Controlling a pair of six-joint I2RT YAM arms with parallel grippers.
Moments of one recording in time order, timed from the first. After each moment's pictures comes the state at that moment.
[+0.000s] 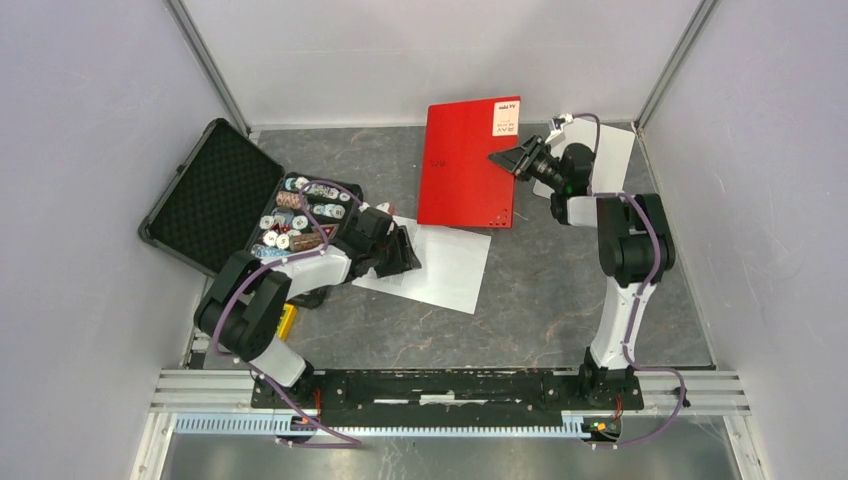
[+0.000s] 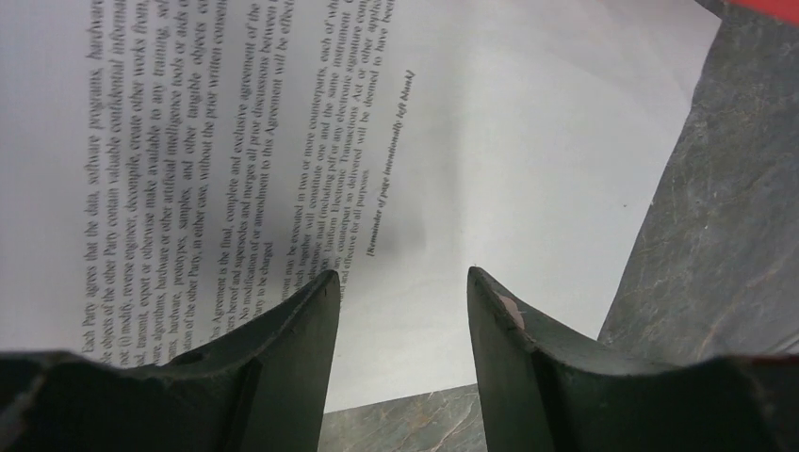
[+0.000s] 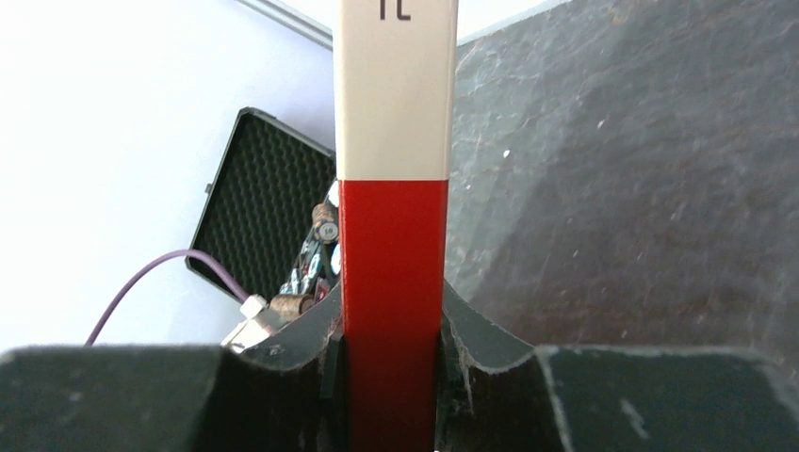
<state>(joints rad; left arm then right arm) -0.54 1.57 0.75 -0.06 0.11 -0.69 0.08 2.00 1.07 0.92 -0.74 0.98</state>
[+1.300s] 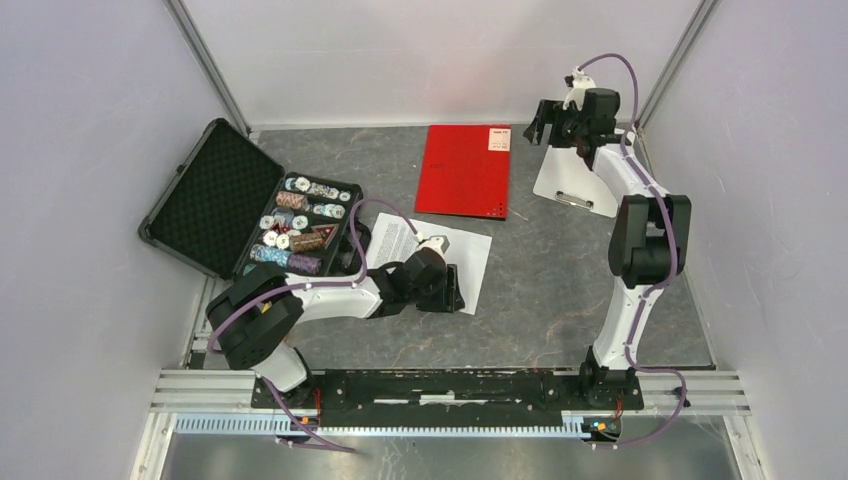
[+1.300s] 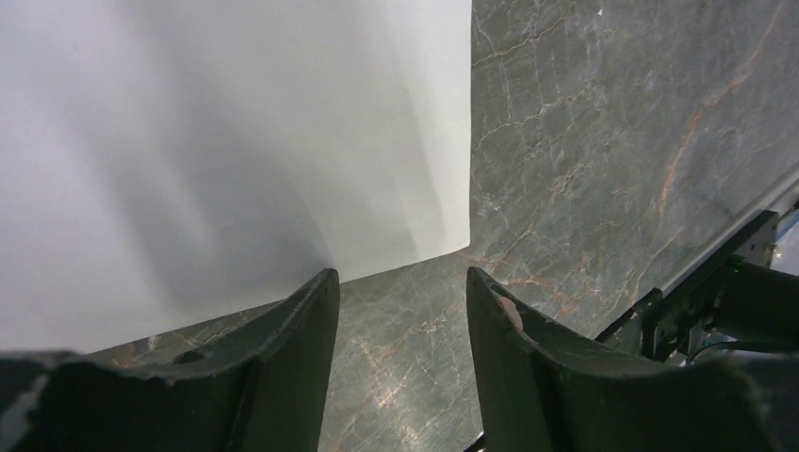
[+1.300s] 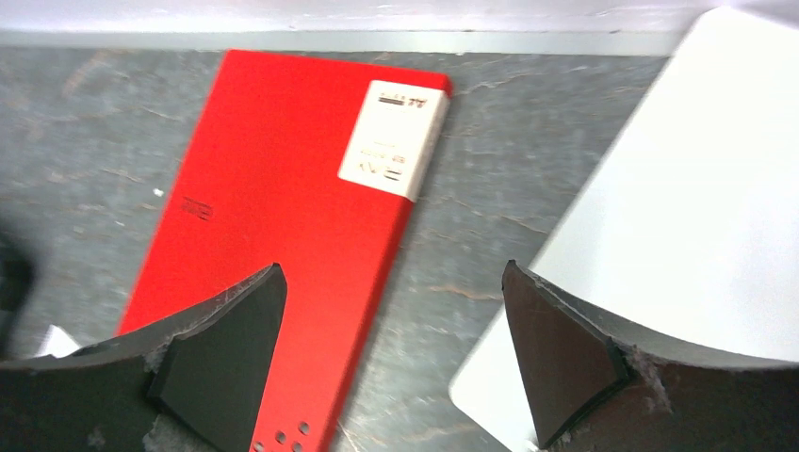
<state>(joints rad) -0.97 1.58 0.71 0.08 -0.01 -0.81 0.00 2.07 1.66 -0.08 -0.37 0.18</state>
